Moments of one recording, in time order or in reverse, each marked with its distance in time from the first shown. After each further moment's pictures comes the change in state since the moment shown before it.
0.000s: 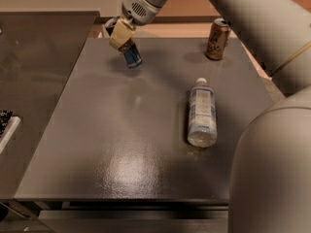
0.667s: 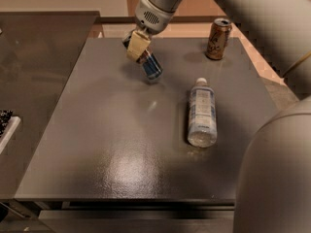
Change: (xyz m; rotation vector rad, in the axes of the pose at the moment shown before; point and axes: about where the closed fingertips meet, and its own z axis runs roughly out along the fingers) arm 0.054 0.013 -0.015 -0.013 0.194 0.034
